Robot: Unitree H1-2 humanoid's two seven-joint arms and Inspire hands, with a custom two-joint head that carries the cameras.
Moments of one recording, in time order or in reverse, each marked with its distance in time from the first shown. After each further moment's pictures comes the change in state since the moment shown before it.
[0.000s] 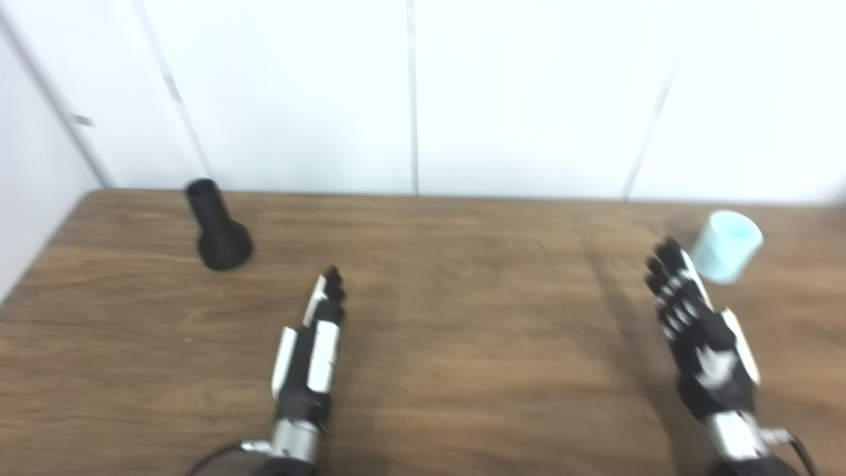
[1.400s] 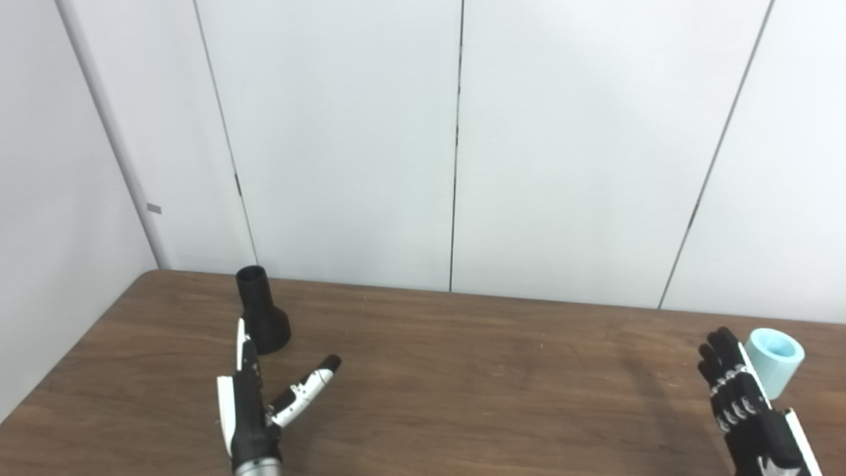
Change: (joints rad) left arm -0.193 0.046 0.219 0.215 0.238 -0.166 0.390; right arm -0.064 -0.020 -0.001 0.117 0.017 -0.136 0.042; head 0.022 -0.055
